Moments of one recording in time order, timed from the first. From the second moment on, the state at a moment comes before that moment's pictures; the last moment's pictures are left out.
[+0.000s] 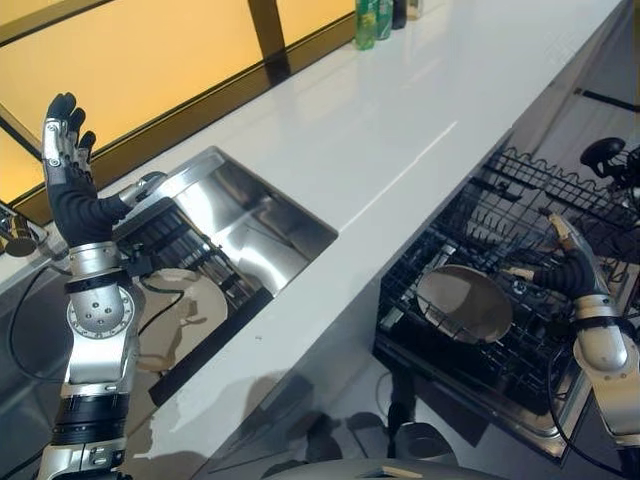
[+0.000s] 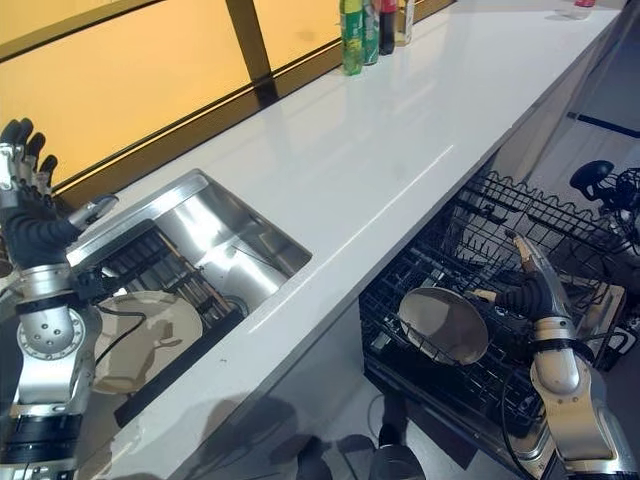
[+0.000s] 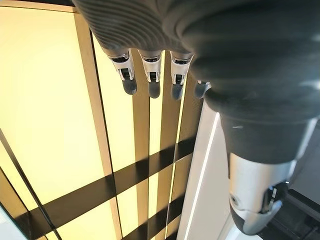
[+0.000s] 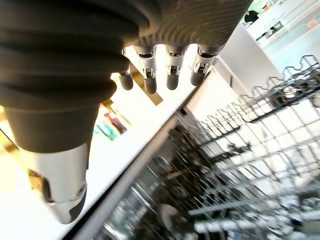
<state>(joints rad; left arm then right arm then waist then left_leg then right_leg) -0.12 0.54 0.22 -0.09 -0.22 -0.42 0.34 0.16 -0.67 -0.20 -0.18 -0.22 -0.01 -0.14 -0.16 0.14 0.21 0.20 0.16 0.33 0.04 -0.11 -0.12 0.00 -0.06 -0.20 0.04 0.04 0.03</state>
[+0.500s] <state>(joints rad) -0.09 0.60 0.23 0.06 -0.11 -0.07 0.25 0.03 -0.74 -0.19 -0.19 -0.15 -0.02 -0.16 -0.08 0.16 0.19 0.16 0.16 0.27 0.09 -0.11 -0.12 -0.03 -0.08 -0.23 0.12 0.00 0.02</state>
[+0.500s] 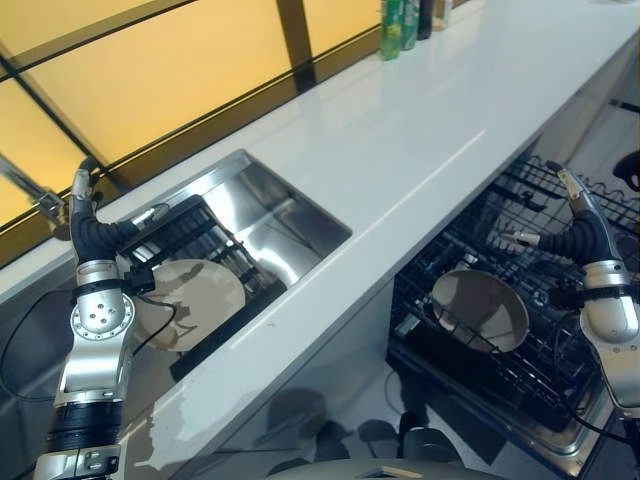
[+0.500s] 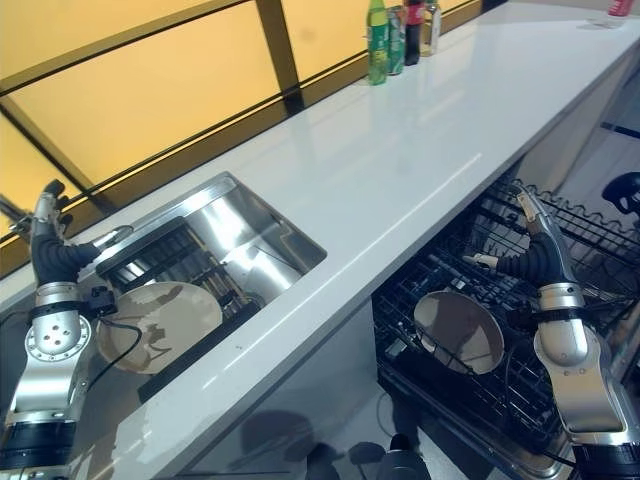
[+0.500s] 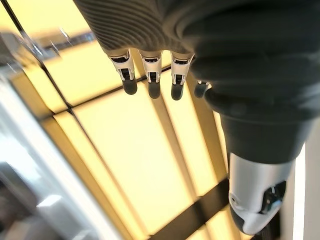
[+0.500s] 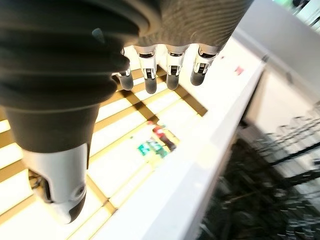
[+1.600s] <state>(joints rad) 0.05 0.66 0.22 0.22 -0.26 0.04 -0.04 -0.01 -0.75 -0.10 -0.19 -0.13 0.01 -0.20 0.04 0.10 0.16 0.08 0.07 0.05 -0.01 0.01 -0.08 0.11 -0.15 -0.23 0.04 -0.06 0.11</state>
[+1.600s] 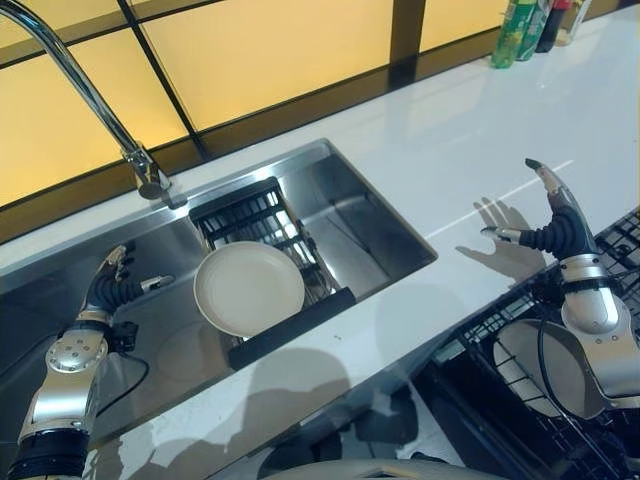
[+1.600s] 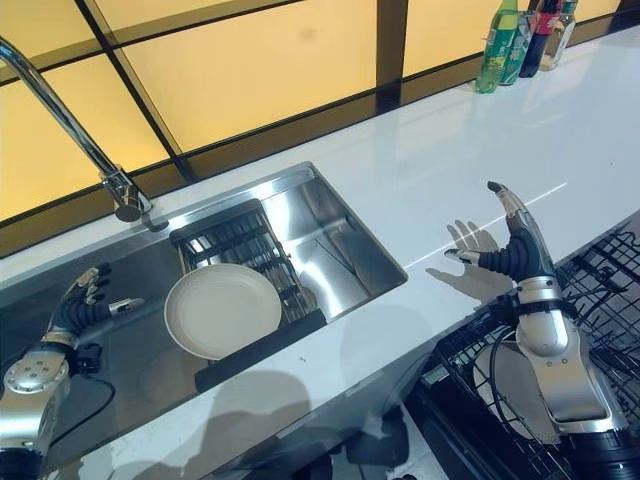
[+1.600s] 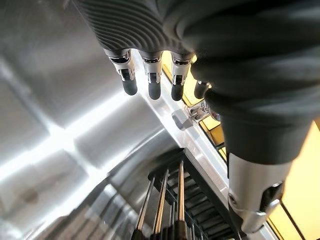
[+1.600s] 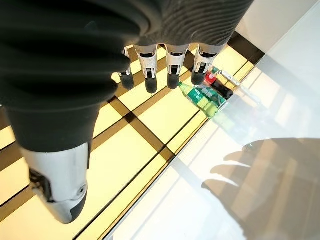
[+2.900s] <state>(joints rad) 0.10 0.57 0.16 0.14 -0.52 0.32 -0.27 0.05 -0.73 -0.12 -0.18 -0.08 0.01 -0.25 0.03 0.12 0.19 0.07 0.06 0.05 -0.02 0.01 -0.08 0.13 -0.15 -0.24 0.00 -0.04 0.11</state>
